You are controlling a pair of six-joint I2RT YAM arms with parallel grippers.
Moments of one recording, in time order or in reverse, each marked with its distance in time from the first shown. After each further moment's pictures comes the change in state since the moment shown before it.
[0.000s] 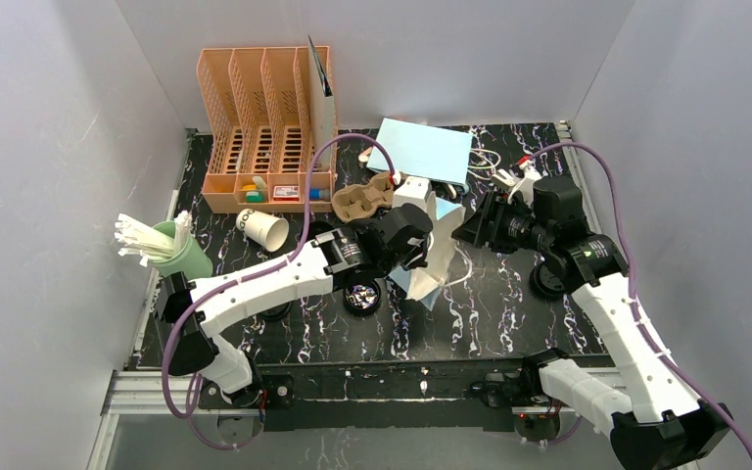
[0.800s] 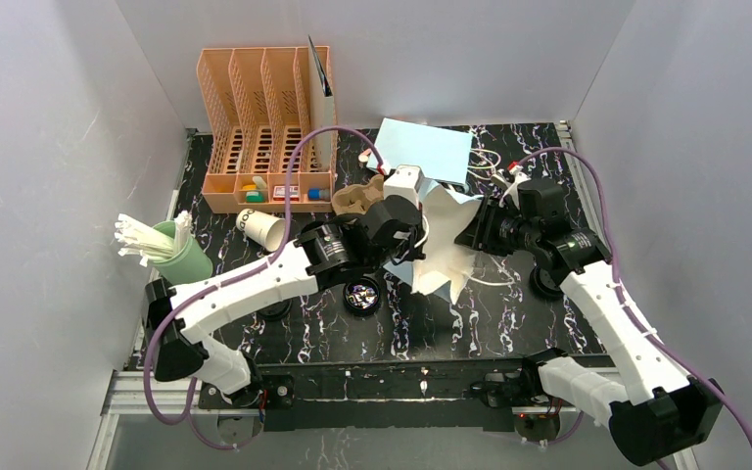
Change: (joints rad) left arm 0.010 -0.056 0.021 0.029 0.027 -0.014; right arm 0.017 0.071 -0.045 -0.012 0.112 0.001
